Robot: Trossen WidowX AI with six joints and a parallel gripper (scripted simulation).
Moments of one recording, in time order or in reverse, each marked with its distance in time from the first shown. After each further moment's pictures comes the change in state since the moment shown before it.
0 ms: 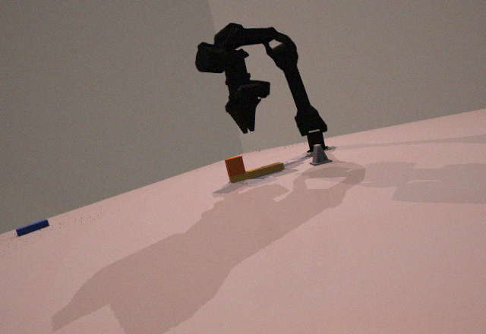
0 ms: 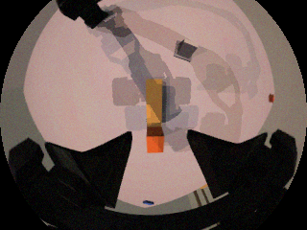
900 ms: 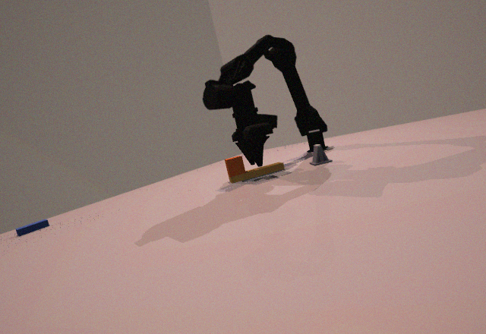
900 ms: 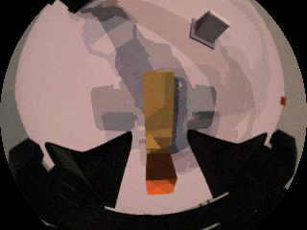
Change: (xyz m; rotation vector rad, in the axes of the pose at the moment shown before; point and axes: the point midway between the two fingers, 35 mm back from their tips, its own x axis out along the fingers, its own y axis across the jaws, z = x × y) arm 0.088 0.002 0.002 0.005 -0.009 0.002
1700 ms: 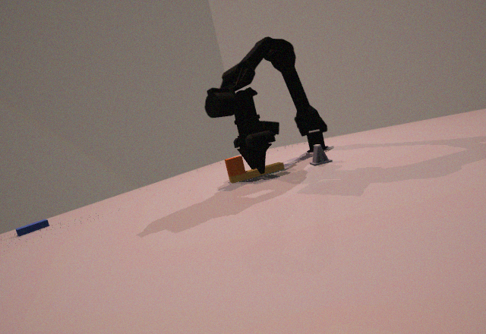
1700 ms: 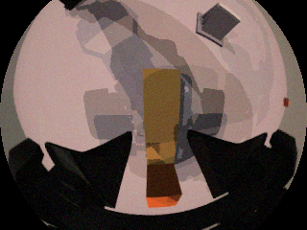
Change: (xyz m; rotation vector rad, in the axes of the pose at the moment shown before) arm 0.019 0.001 0.002 0.000 -0.005 0.003
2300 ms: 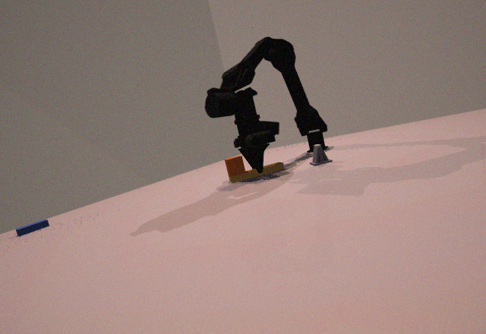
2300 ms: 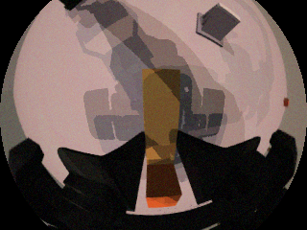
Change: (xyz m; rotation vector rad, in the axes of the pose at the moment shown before) arm 0.000 0.000 0.000 0.000 -0.001 0.000
